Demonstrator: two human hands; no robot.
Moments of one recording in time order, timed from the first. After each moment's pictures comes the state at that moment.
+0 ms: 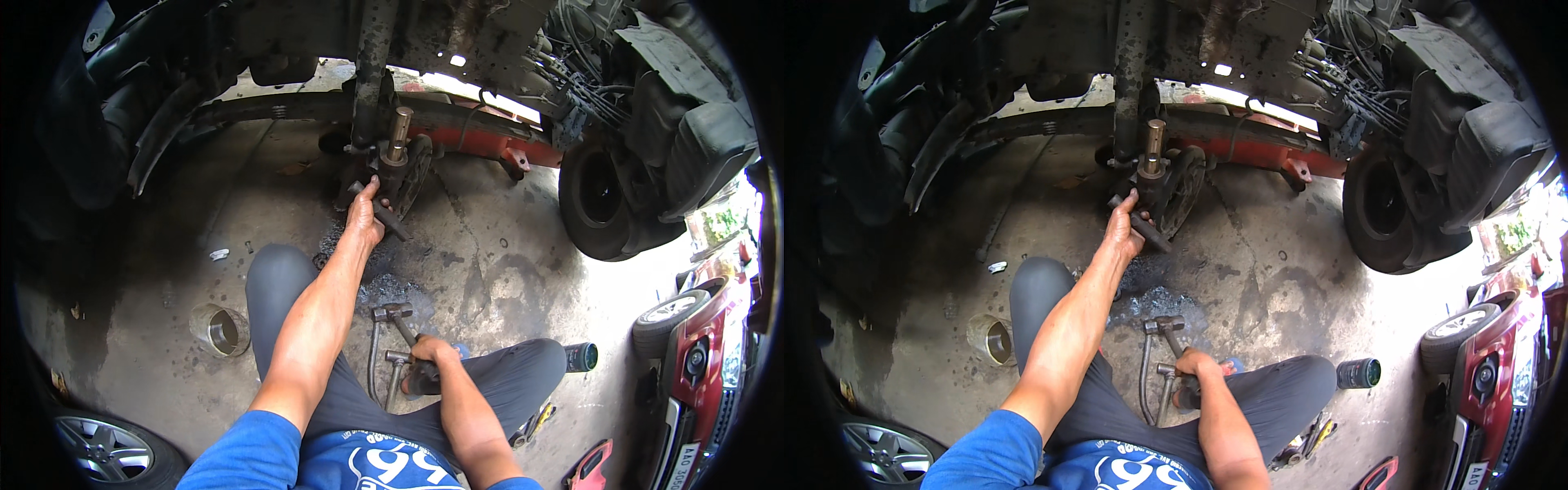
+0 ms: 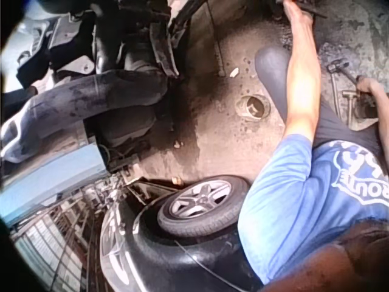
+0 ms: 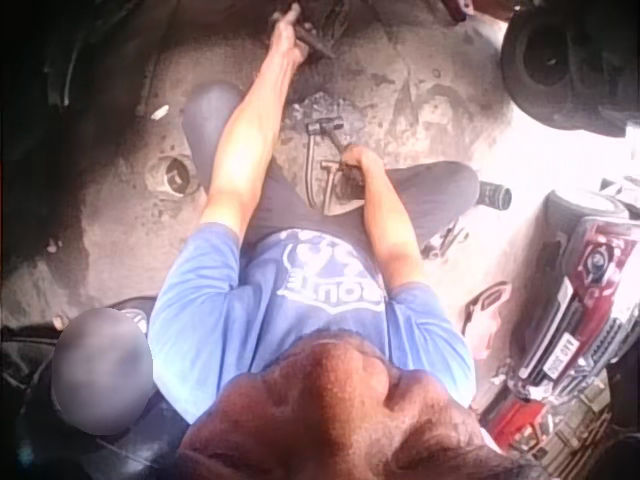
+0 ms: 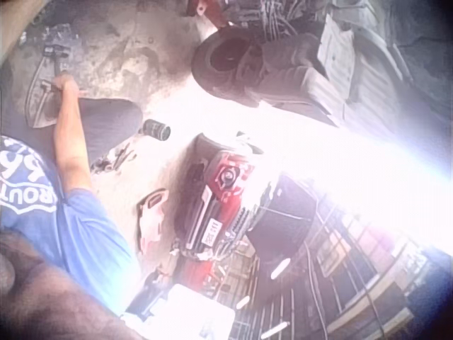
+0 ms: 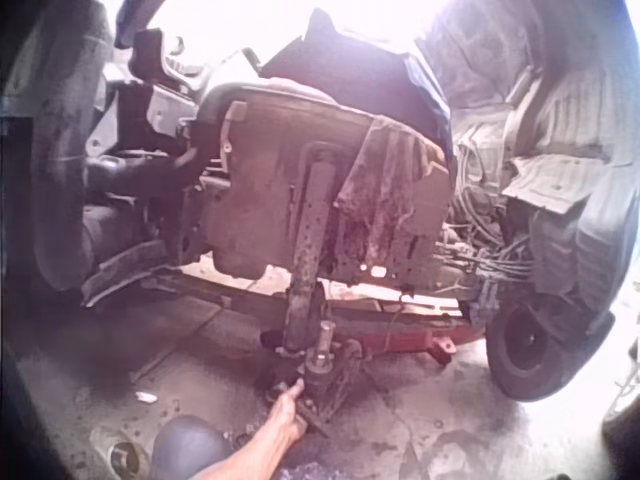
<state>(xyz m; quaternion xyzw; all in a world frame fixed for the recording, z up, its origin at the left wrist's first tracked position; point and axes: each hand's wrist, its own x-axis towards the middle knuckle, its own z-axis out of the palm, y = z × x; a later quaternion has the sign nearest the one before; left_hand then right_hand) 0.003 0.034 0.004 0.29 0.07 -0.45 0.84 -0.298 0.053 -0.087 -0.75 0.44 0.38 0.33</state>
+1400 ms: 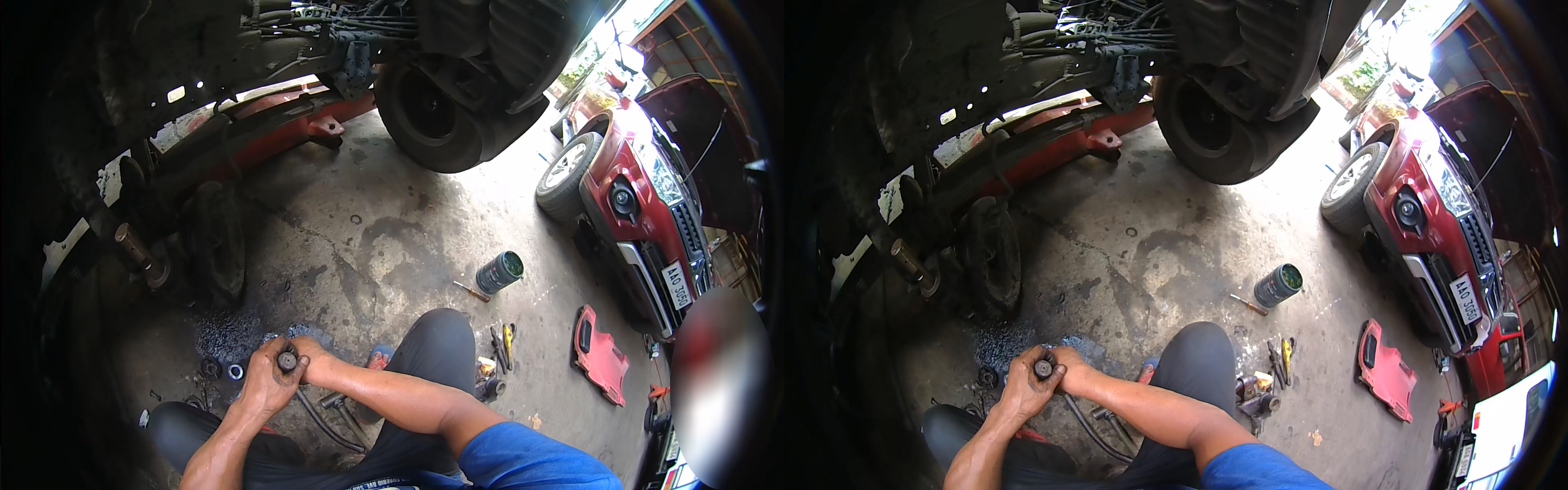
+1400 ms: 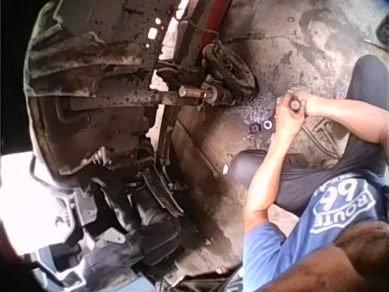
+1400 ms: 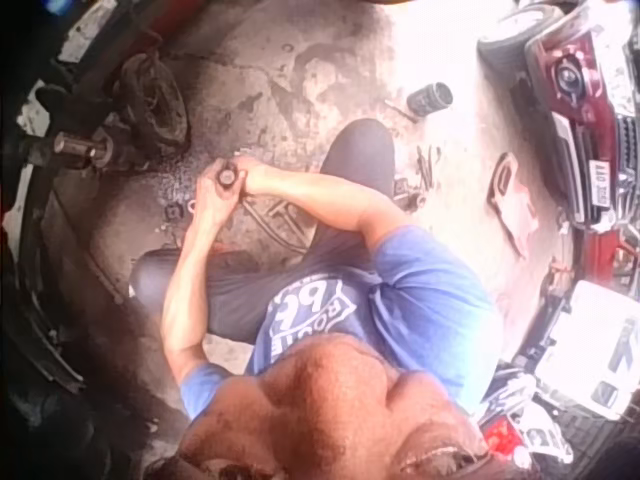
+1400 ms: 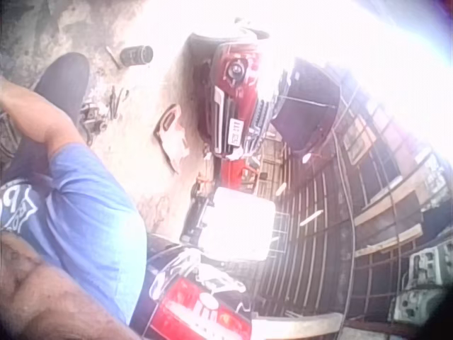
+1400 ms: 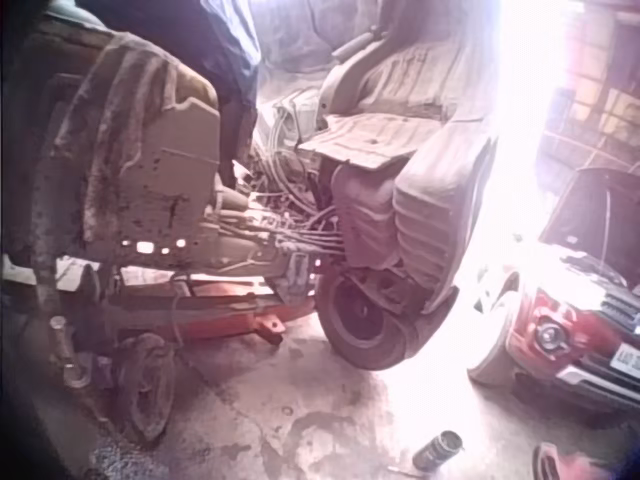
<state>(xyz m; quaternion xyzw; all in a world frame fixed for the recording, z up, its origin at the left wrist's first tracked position) -0.118 0.078 0.040 0.63 -0.60 -0.33 0.36 -0.234 -0.003 -0.022 -0.89 0.32 0.09 0.31</state>
